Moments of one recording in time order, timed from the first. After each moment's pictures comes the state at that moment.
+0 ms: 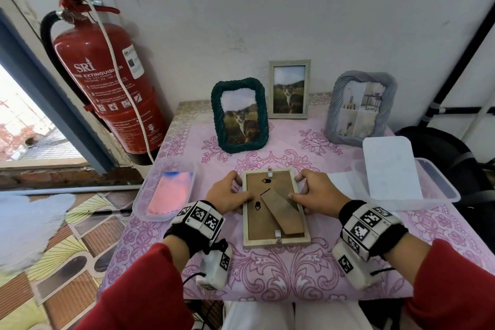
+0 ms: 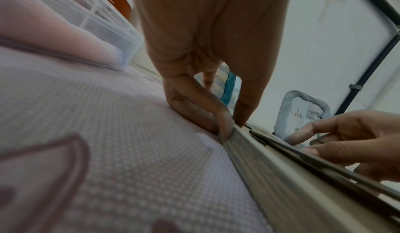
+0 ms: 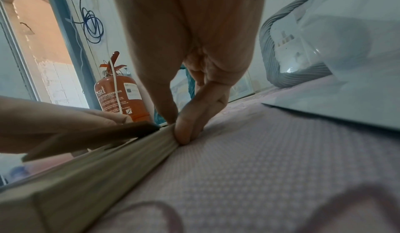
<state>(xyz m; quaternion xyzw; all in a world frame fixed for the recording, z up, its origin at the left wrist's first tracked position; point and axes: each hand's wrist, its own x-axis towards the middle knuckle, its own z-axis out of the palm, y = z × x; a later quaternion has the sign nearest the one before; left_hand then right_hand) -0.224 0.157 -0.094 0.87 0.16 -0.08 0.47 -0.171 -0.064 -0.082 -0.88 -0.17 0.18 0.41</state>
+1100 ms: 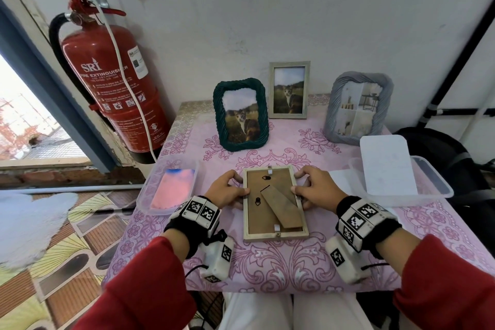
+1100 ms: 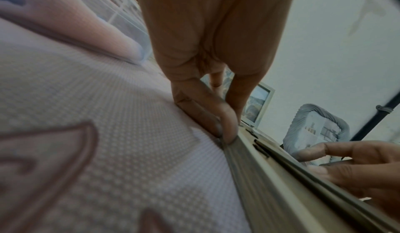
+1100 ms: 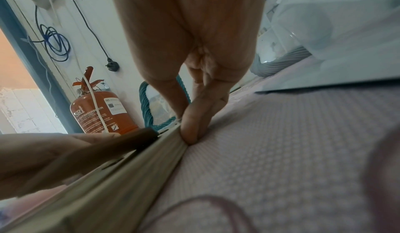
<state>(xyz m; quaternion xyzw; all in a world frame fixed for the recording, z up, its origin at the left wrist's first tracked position) -0.231 0.153 -0.084 0.78 0.19 -0.09 0.59 -0.168 -0.065 -0.089 -0.85 -0.12 0.17 0.48</state>
